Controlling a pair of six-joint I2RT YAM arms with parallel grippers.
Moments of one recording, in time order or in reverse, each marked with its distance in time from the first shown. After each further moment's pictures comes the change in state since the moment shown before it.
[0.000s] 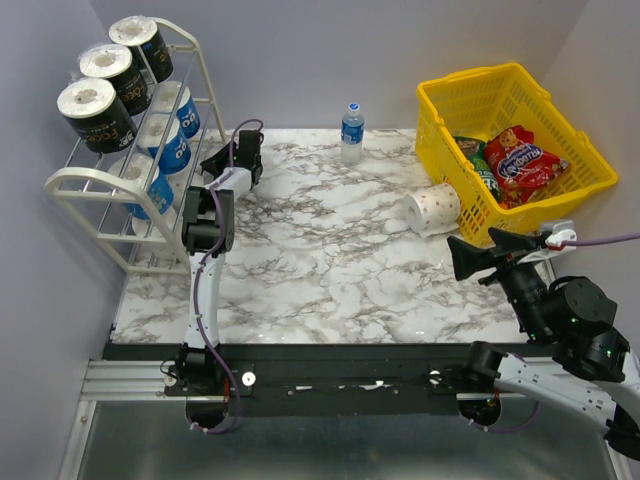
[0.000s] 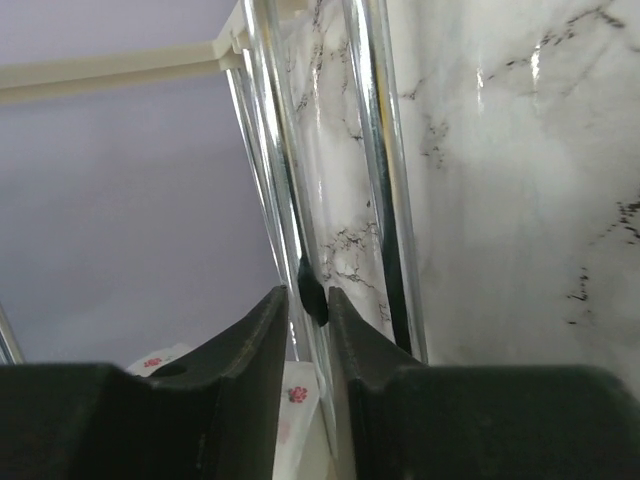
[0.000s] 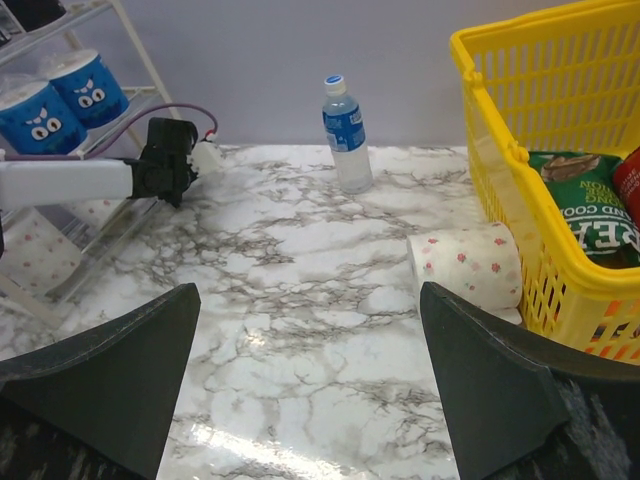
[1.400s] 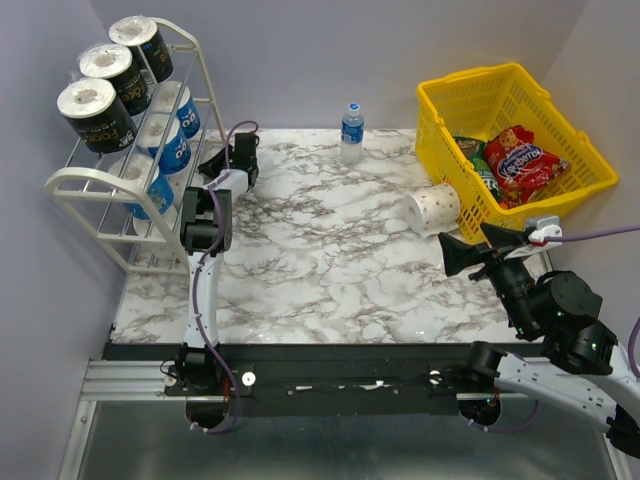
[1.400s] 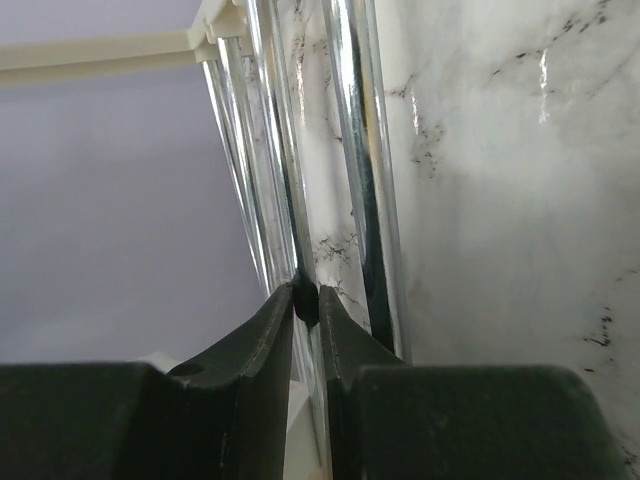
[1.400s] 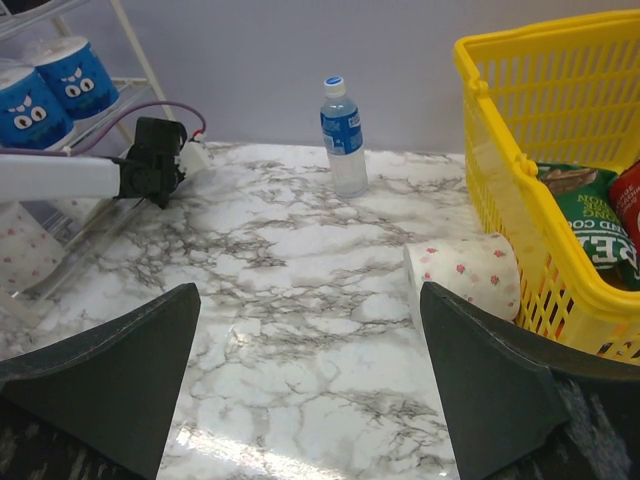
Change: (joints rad) left arm 0.025 0.021 -0.011 0.023 0.024 -0.035; right arm 0.000 0.051 -0.032 0.082 -0.001 -0.052
